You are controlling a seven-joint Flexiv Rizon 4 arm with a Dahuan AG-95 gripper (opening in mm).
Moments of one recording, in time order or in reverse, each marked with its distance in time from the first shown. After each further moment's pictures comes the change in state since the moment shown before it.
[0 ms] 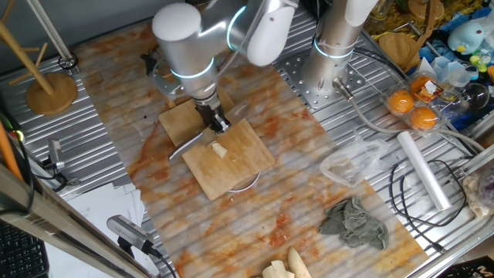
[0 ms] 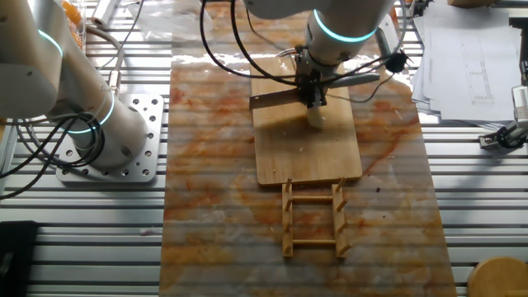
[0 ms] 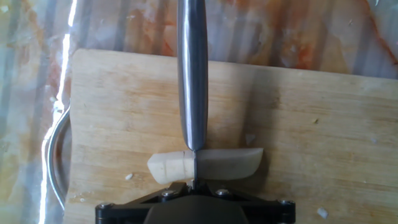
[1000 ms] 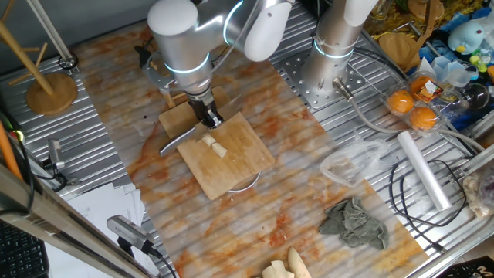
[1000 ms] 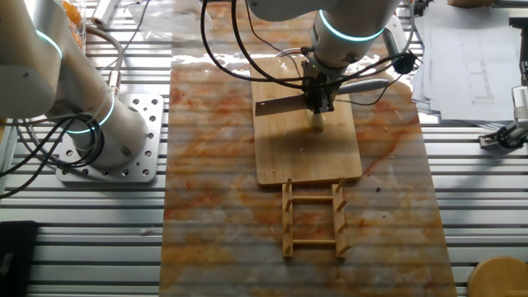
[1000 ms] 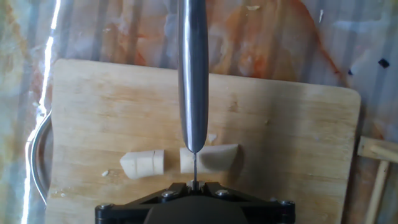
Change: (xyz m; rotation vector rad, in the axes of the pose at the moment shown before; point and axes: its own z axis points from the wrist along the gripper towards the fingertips) arm -0.011 -0.019 -0.006 0.026 -0.016 -0.003
